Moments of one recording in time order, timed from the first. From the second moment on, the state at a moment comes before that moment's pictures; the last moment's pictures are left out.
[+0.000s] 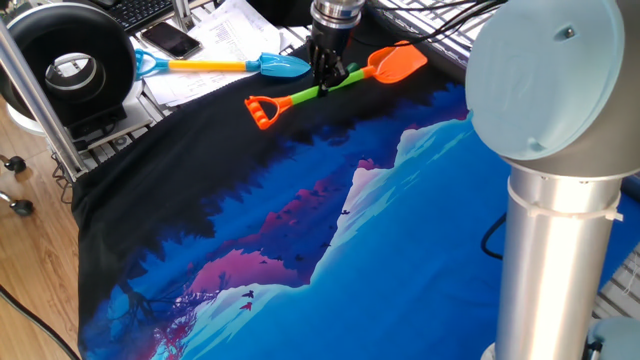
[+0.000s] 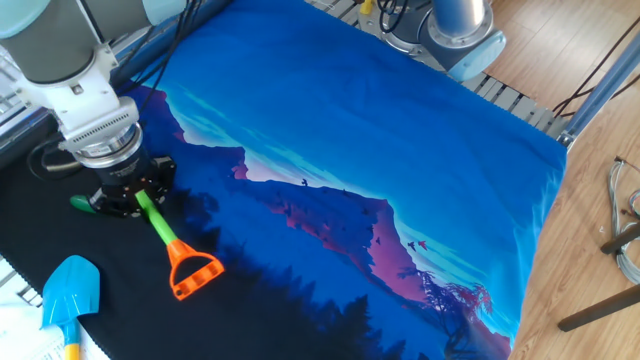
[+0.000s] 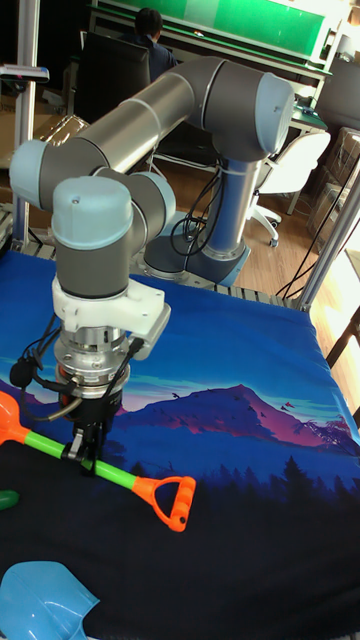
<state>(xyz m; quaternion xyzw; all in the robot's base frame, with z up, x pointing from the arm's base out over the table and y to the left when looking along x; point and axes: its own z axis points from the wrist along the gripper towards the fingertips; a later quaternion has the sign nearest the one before) 0.674 -0.082 0.057 -0.60 0.80 0.03 0.06</state>
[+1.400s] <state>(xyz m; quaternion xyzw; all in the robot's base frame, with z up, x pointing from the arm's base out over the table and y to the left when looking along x) 0.695 -0.060 0.067 -0.60 0.80 0.03 0.09</state>
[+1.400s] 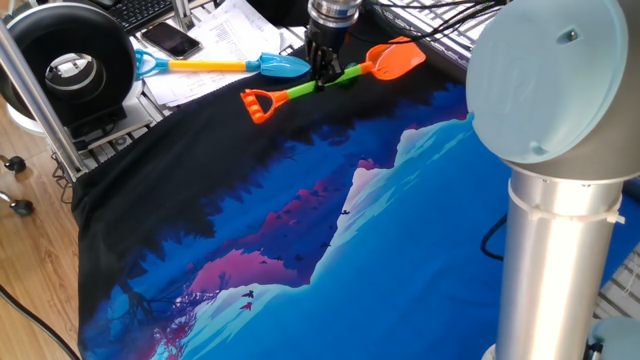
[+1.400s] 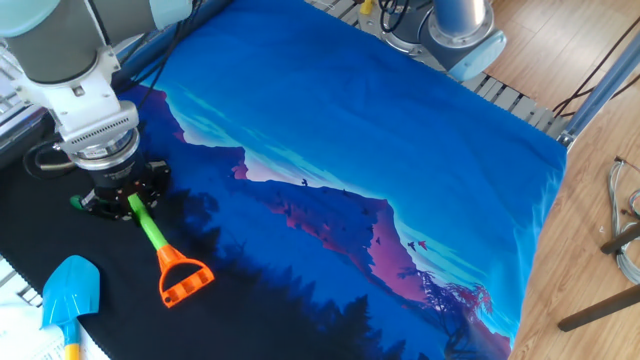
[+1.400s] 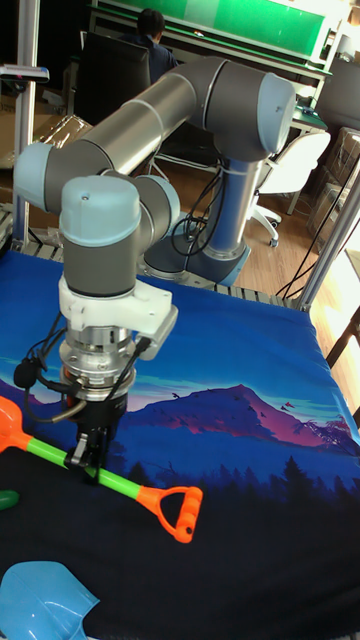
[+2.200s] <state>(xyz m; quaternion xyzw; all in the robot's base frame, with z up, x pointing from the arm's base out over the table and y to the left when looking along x) 0.748 0.028 0.096 -0.63 0.76 0.04 0.17</state>
